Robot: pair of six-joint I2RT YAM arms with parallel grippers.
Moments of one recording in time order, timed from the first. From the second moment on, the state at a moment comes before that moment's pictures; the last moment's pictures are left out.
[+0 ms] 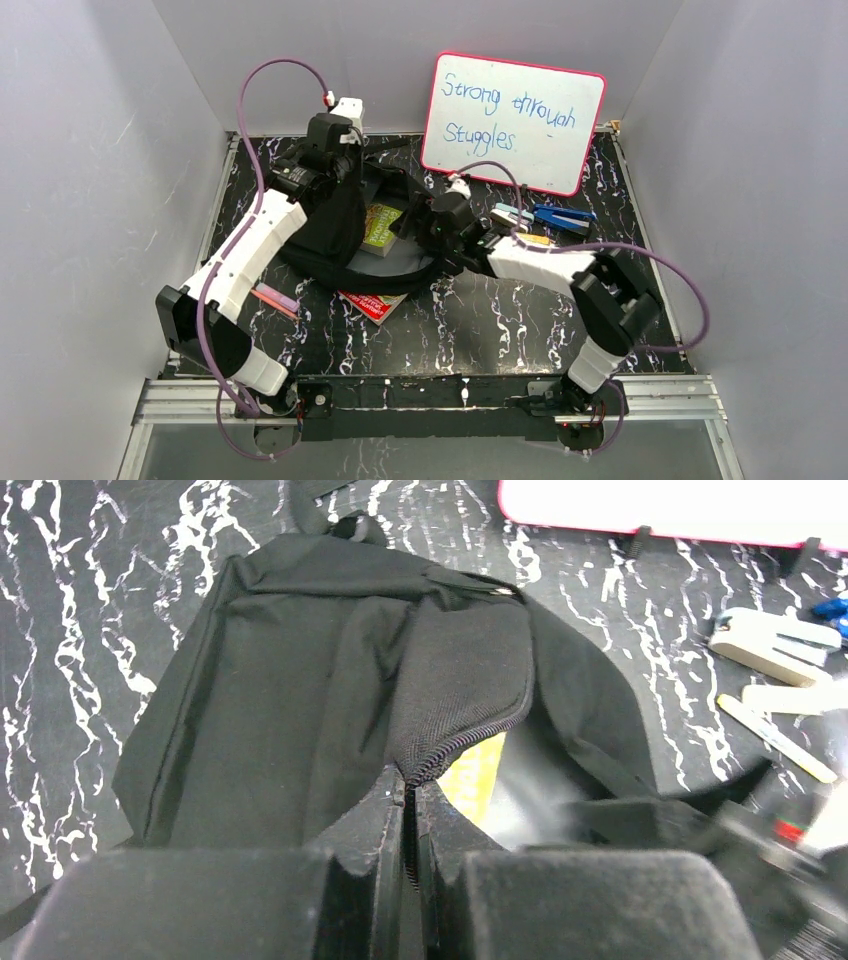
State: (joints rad) left arm -0.48 1.51 1.56 -0.66 -0.24 -0.16; right arm 0.82 1.72 1.07 0.16 0.07 0.96
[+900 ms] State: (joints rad) left arm -0.12 1.71 1.69 -0.53 -0.04 -0.27; right arm 0.82 1.18 0.62 -0.02 0.20 0.80
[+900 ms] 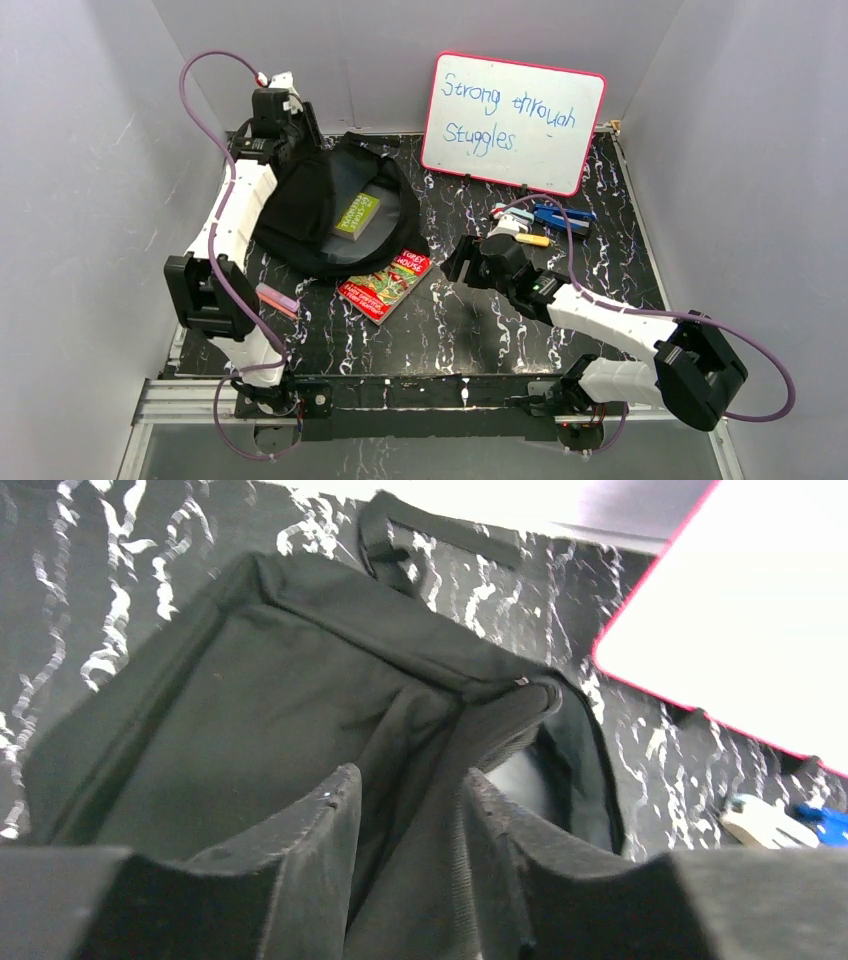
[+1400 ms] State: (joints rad) left arm -0.30 1.10 1.02 -0.47 0.05 -0.42; right arm 0.82 1.29 0.59 0.09 0.09 0.86
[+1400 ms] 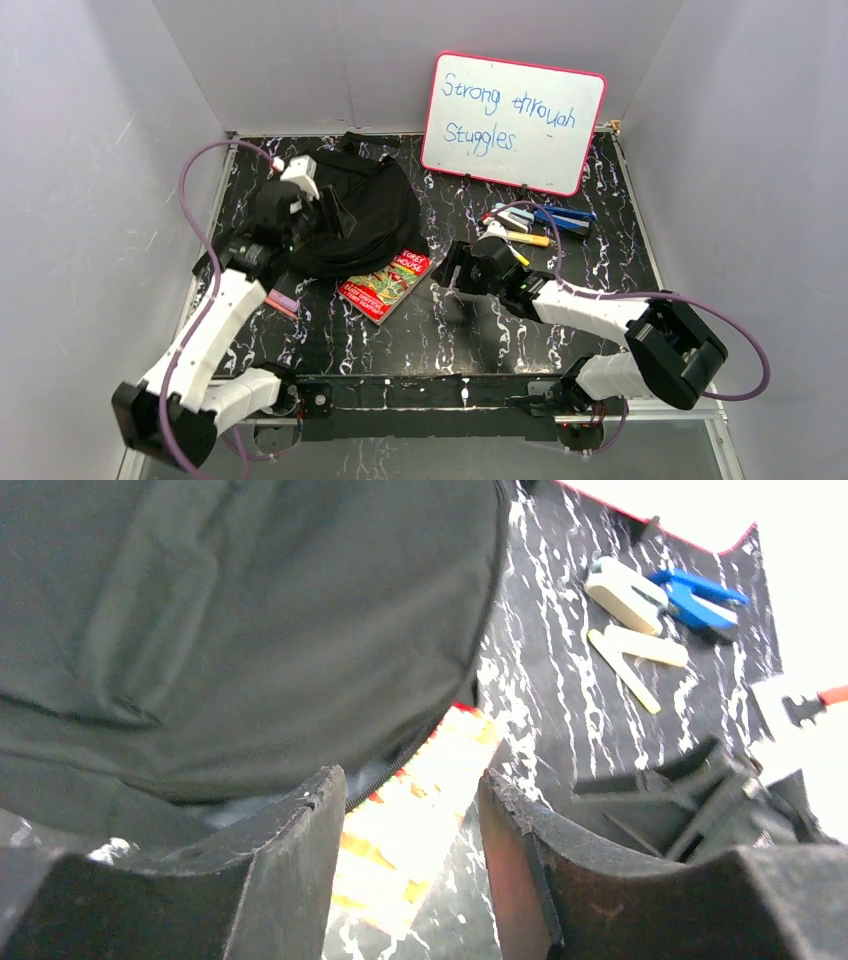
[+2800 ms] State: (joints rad) left arm -0.48 1.31 0.52 -0.05 -0.14 -0.55; right arm 0.82 1.24 0.57 0.07 0.04 0.84
